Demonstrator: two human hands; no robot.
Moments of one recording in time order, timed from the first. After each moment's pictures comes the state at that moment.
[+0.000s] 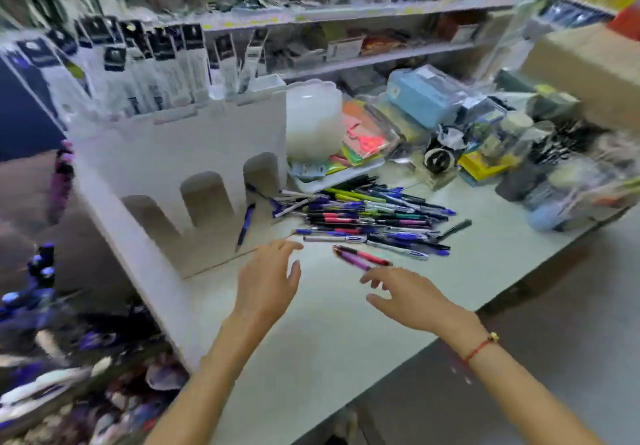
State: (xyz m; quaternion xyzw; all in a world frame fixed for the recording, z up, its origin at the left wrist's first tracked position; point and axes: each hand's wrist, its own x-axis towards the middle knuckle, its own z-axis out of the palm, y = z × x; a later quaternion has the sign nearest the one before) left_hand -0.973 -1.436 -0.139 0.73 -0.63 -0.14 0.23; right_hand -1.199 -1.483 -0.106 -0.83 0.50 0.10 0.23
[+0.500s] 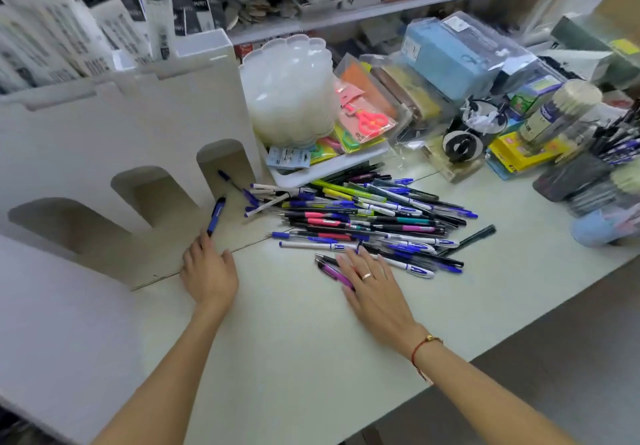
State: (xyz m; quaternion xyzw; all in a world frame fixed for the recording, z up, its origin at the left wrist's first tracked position) left_hand -0.938 -1.524 -0.256 0.92 -0.33 -0.12 0.17; right_hand -1.214 -1.571 -0.271 -0.90 0.43 -0.01 0.07
